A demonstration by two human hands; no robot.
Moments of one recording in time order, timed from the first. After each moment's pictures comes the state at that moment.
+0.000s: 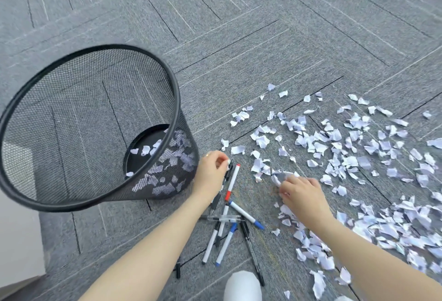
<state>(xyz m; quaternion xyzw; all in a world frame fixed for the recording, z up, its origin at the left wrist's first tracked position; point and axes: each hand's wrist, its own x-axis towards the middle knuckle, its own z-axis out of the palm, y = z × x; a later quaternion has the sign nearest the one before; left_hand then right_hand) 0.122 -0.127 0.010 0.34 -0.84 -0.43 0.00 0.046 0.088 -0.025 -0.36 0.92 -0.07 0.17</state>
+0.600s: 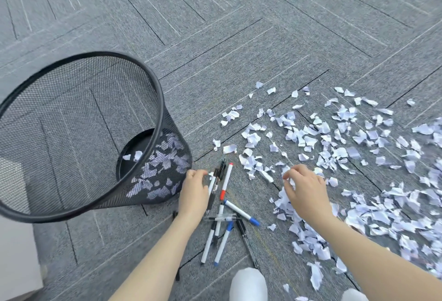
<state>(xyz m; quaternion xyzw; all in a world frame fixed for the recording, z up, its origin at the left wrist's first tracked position) 0.164 -0.129 -0.019 0.37 -0.87 -0.30 -0.08 0.049 0.098 -0.018 -0.22 0.95 -0.16 0.14</state>
